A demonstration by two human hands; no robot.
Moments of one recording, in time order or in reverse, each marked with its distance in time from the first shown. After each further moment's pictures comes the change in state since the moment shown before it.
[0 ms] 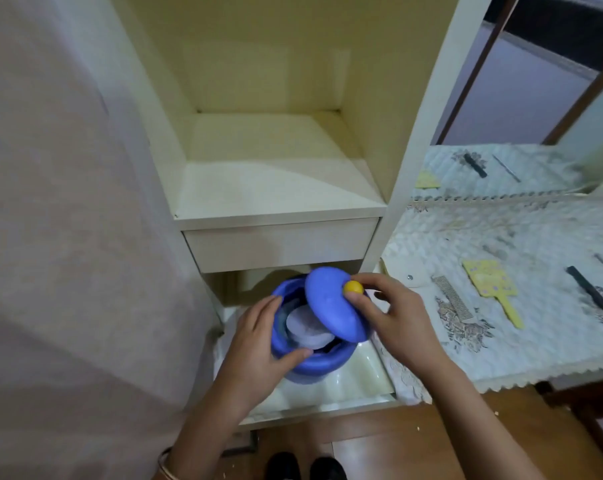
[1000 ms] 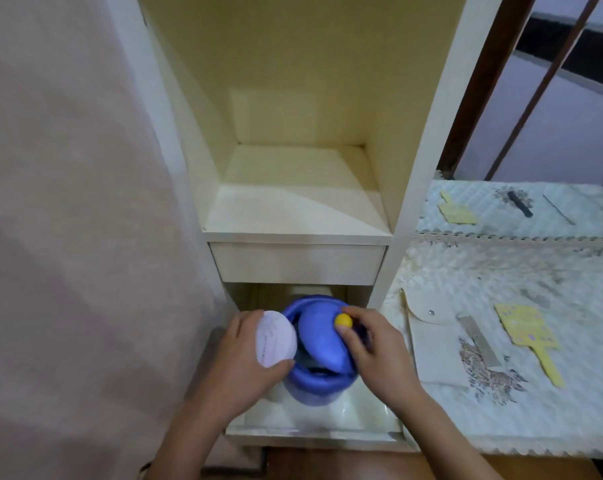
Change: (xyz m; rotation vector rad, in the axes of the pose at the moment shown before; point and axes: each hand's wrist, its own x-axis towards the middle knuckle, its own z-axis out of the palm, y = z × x) left_hand -0.016 0.015 -0.021 0.101 0.155 -0.233; right_hand -0.002 0.016 0.024 0.010 -0.095 -0.130
